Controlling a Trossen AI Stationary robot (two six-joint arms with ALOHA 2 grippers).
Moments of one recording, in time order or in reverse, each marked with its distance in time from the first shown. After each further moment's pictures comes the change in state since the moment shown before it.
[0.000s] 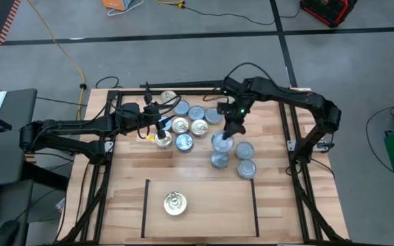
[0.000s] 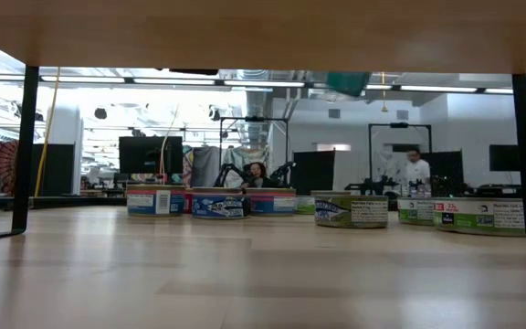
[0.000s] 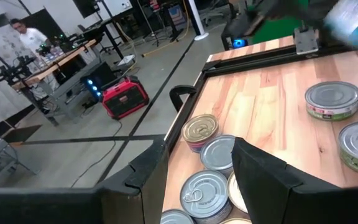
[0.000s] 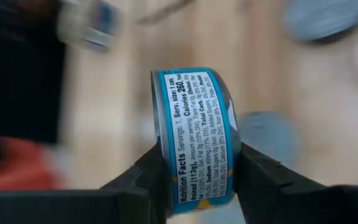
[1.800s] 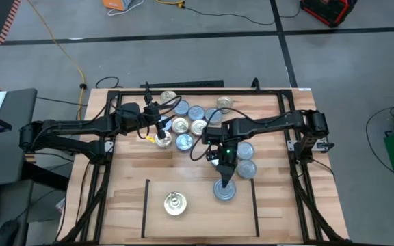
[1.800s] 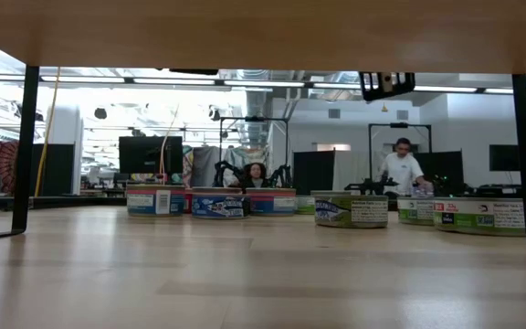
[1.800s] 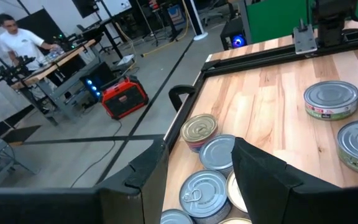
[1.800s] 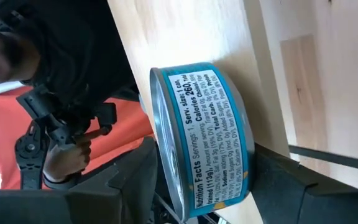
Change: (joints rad) left arm -0.002 0.000 0.000 -0.002 0.000 -0.004; right arm 0.420 0.149 -0.083 0.184 -0.185 0.603
